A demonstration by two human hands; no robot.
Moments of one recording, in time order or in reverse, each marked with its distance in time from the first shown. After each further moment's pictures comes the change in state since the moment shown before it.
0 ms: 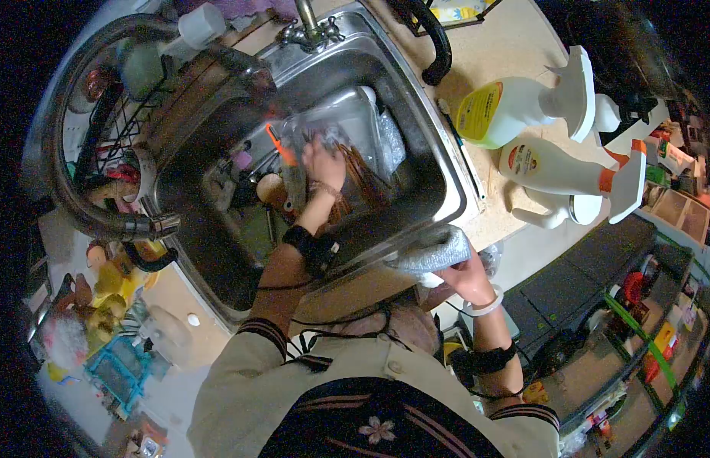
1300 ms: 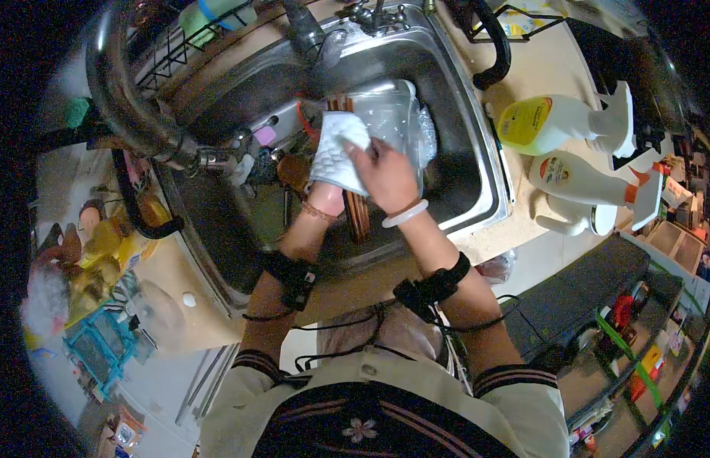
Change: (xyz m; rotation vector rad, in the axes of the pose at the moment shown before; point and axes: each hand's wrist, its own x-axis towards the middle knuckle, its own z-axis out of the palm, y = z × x) left_hand -0.023 0.006 -0.117 -1.685 -0.395 -0.535; right_hand 0.151 -0.015 0.163 -0.833 0.232 -0.155
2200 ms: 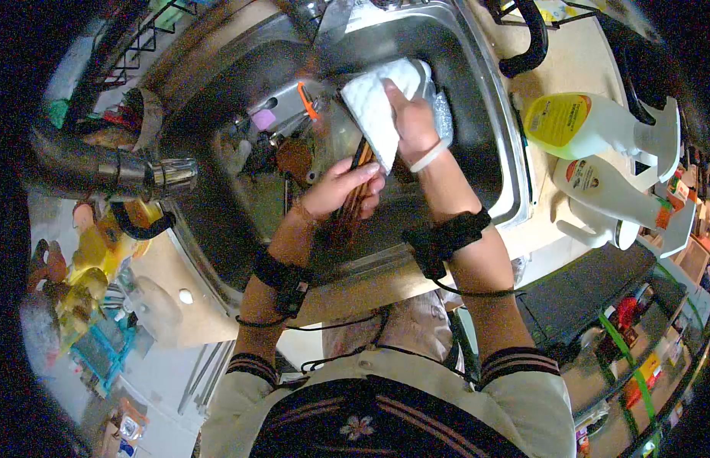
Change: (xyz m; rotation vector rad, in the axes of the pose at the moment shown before) left_hand -0.024 0.022 -0.014 0.198 -0.462 -0.532; right_hand 0.077 0.029 0.013 1.137 -0.257 0.322
